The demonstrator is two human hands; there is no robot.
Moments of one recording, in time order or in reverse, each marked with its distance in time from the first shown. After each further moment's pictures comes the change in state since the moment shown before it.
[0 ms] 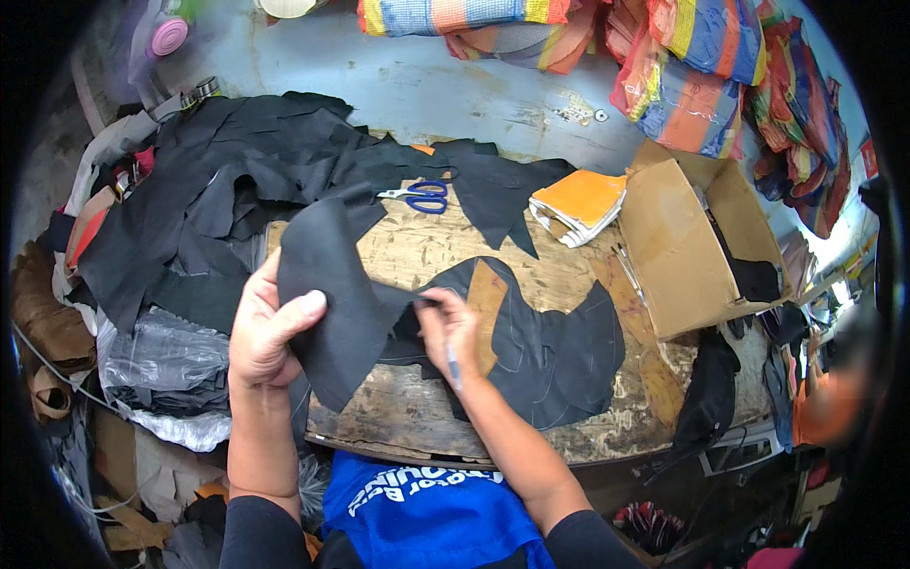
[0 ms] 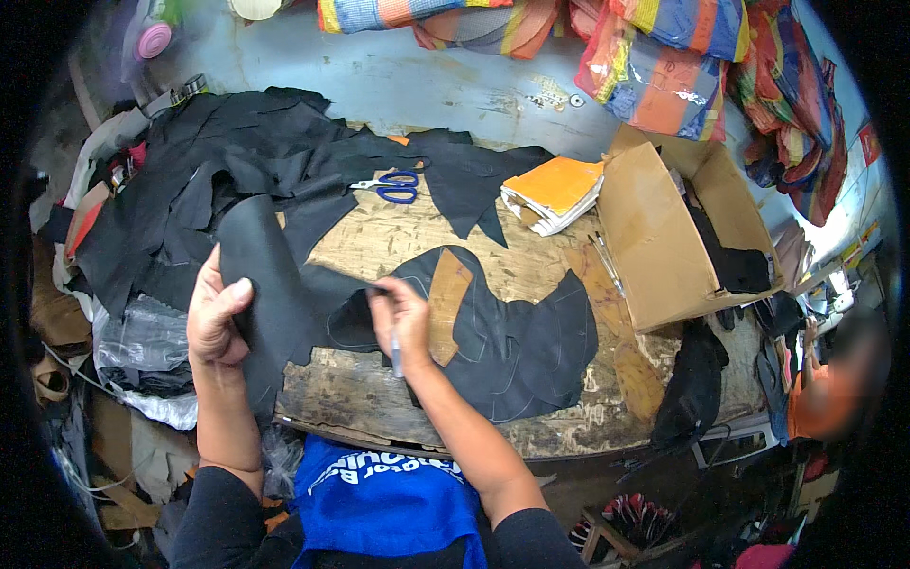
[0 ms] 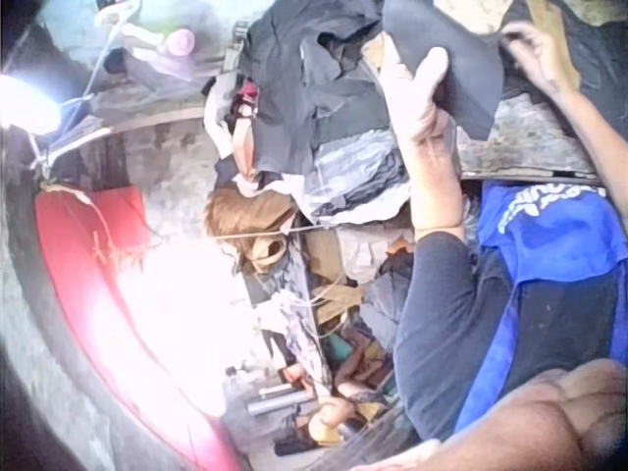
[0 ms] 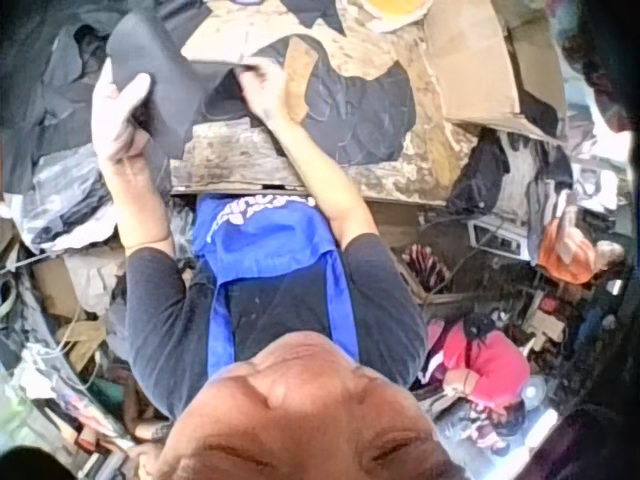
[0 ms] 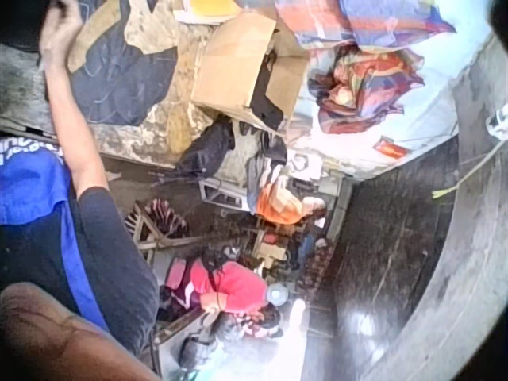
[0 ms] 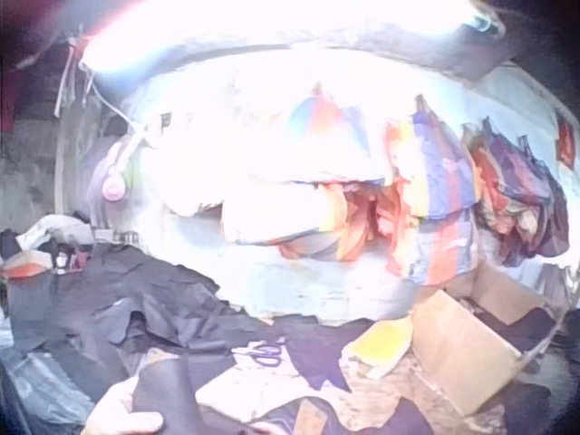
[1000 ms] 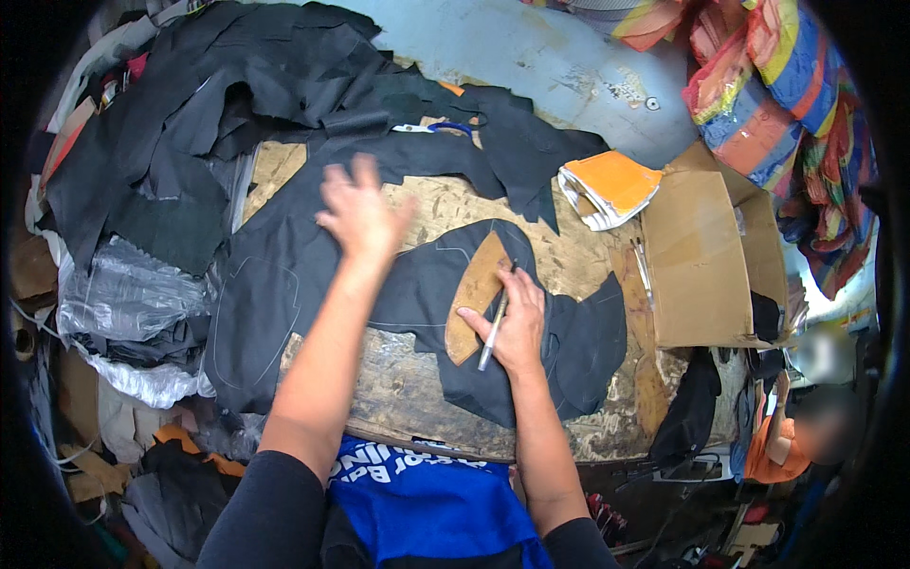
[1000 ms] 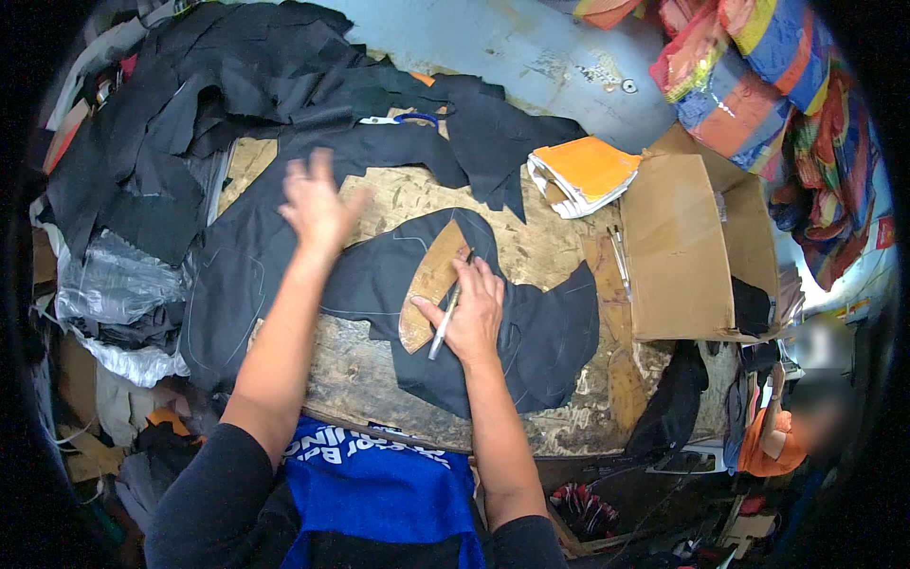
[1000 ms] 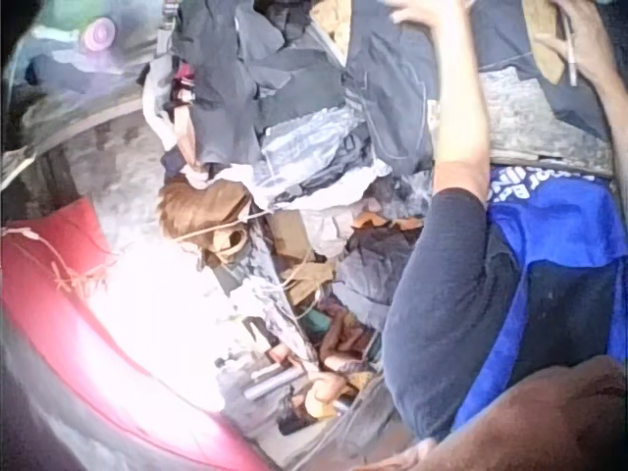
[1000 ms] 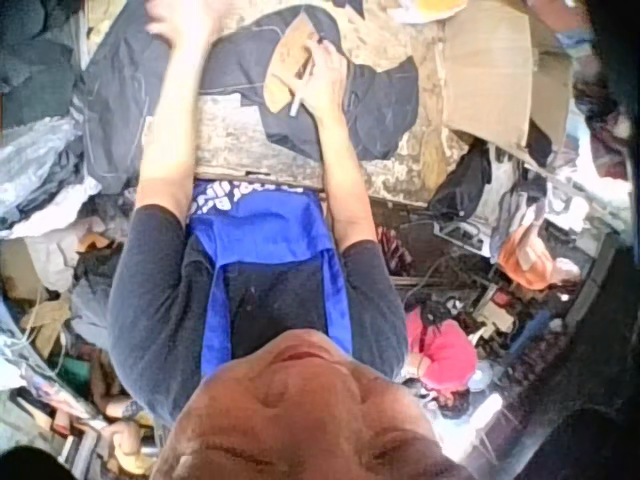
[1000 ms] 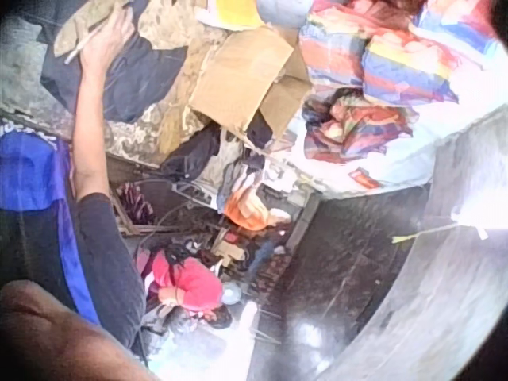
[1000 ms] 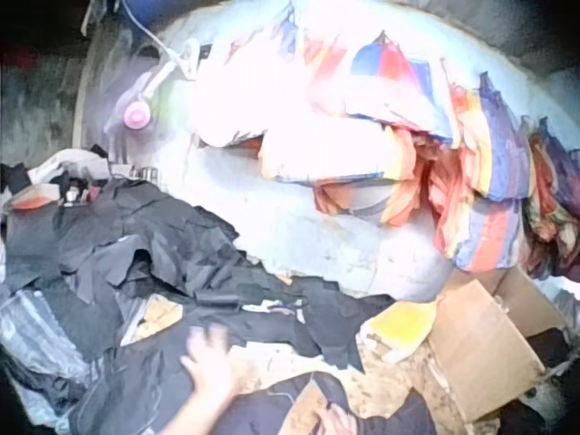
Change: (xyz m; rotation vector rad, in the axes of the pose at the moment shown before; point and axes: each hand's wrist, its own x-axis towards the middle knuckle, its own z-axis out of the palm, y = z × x) left_hand 0.096 -0.173 -0.052 1.626 0.720 -0.161; right_hand 0.004 0.010 -0.104 -1.181 -0.158 -0.380
